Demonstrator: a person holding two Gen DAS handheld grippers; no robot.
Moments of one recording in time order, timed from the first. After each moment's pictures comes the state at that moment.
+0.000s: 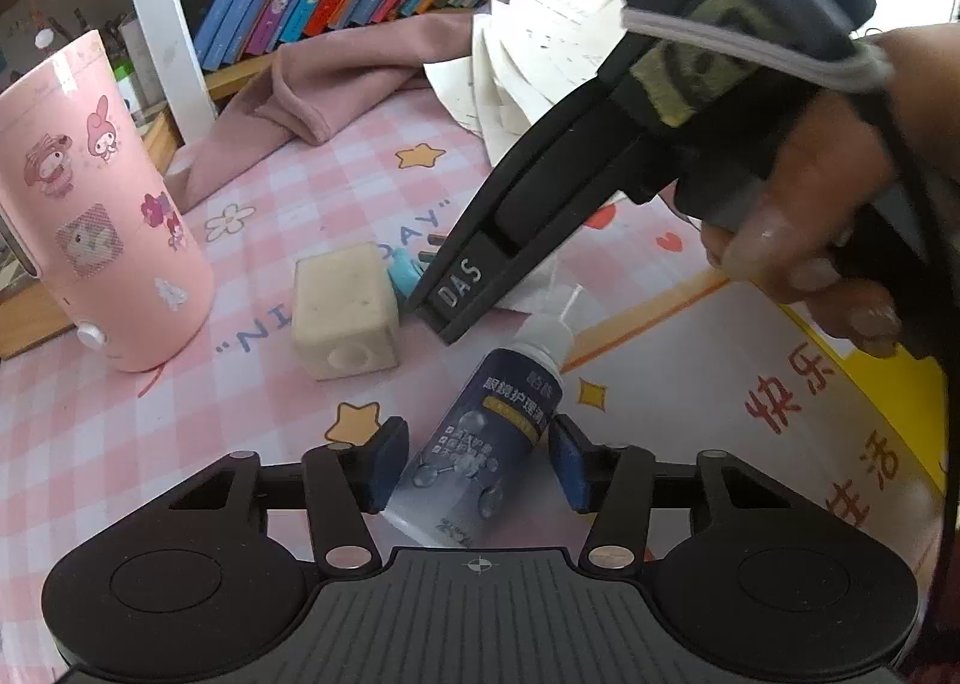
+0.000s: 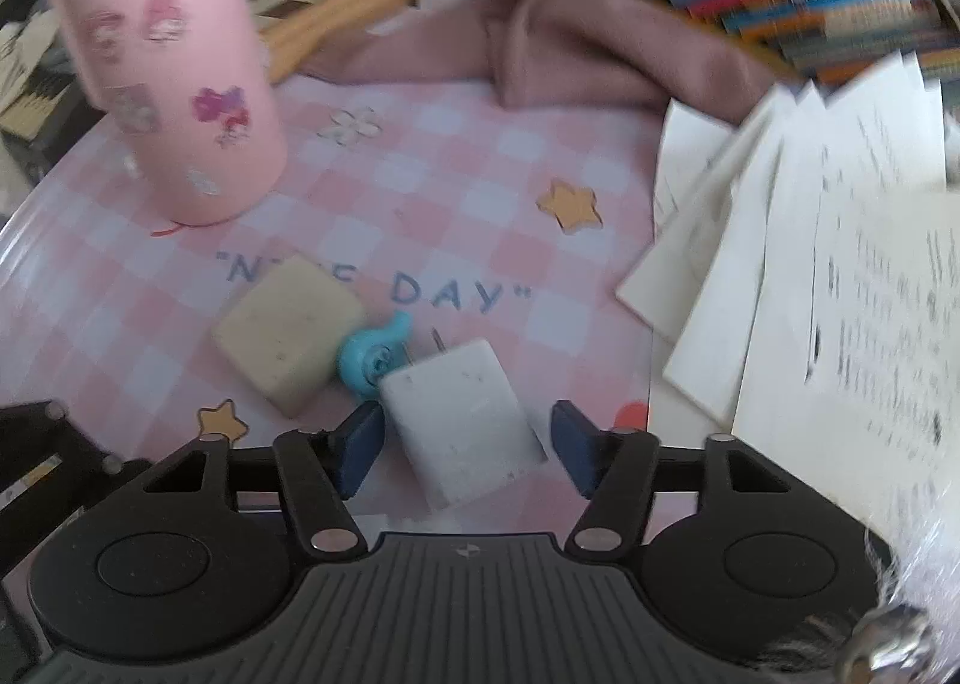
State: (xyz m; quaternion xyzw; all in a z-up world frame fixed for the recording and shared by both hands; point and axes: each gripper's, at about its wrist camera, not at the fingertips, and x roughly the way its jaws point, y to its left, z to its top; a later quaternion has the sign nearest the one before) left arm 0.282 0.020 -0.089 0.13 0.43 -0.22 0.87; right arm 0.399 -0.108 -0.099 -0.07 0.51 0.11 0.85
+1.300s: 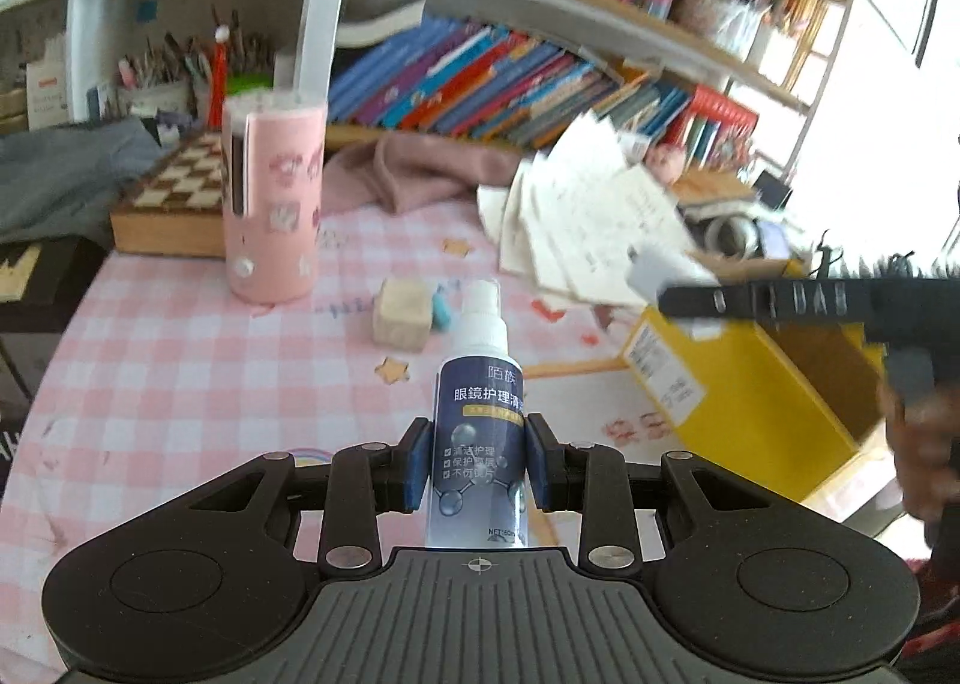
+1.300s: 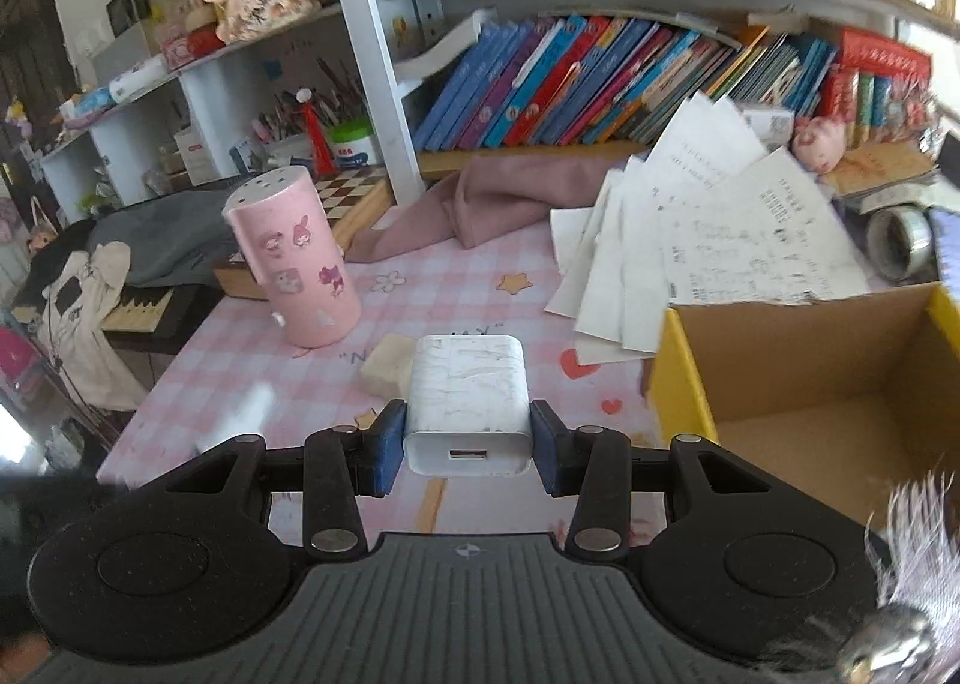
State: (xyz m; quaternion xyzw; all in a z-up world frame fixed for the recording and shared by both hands) left arm 0.158 0.102 0.002 -0.05 0.35 -0.19 0.92; right arm 0.192 -0.146 0.019 0.07 0.34 0.06 0.94
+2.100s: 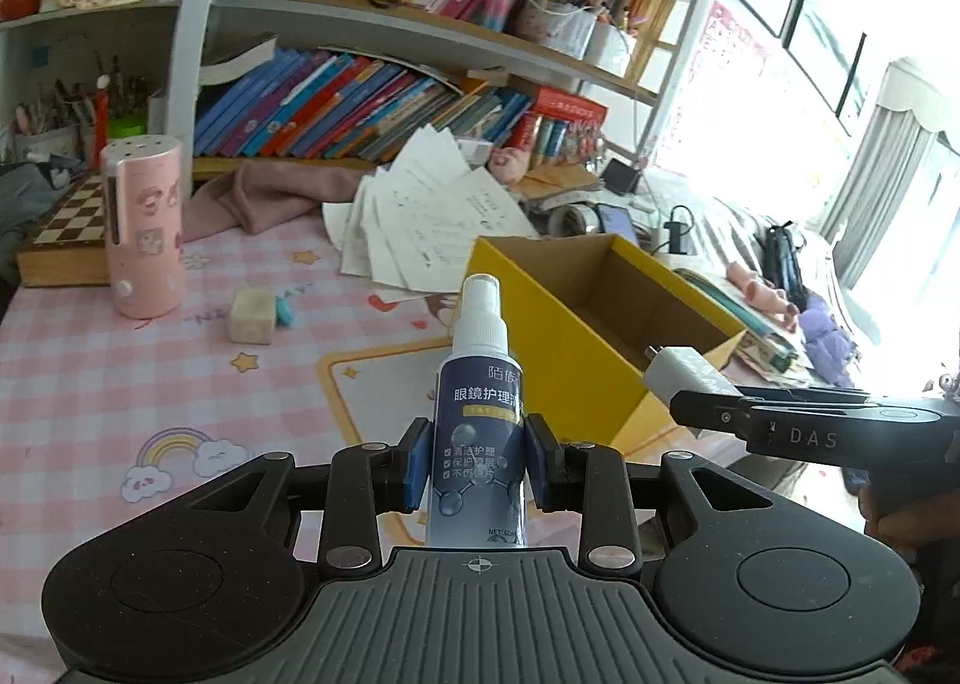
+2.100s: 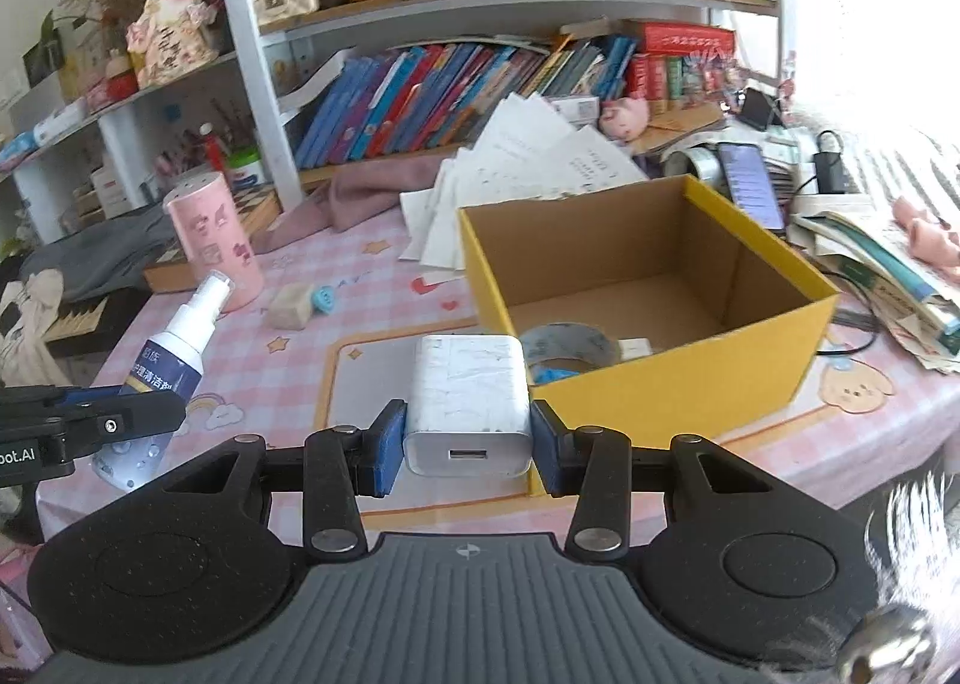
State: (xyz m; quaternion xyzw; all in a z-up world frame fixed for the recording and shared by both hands) left arm 0.086 0.070 0.021 -0.04 0.32 -0.32 0.89; right arm 0.023 -0.170 0.022 0.10 0.31 -0.08 0.94
